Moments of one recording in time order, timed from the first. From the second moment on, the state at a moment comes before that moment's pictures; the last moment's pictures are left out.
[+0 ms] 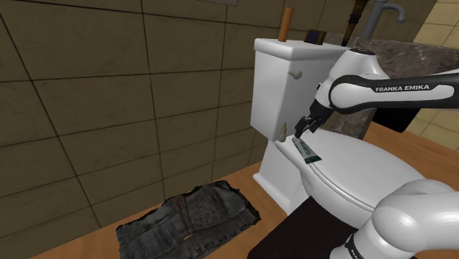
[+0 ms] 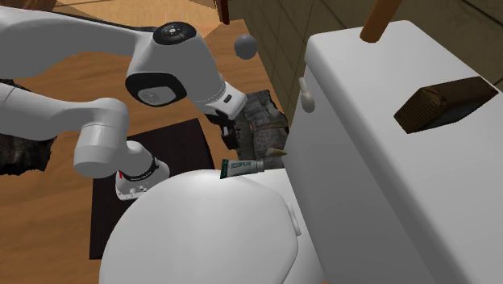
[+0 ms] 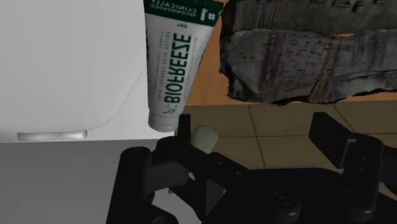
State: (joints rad) arm -0.20 -0.73 -0.08 -2.72 -0.08 2.22 -0.10
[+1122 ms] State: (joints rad) arm -0.32 -0.47 -0.13 -2.84 -0.19 2.66 -0.07
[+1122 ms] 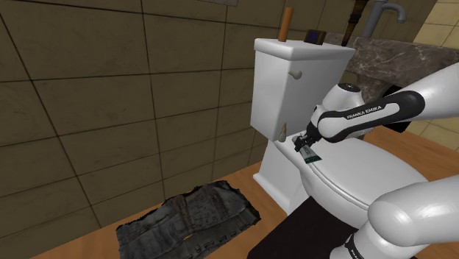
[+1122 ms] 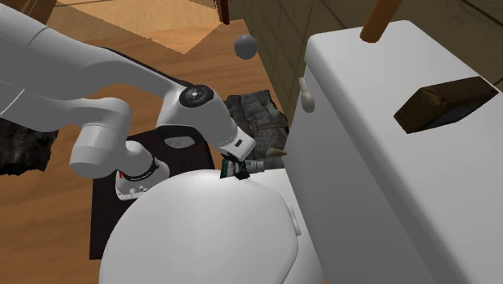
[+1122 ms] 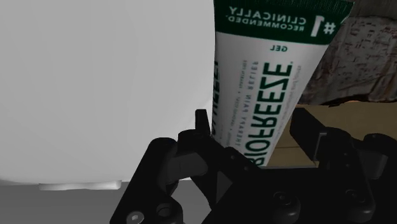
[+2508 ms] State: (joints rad) arm -0.31 -0.59 -0.13 -2.77 -0.17 2.46 -0.09
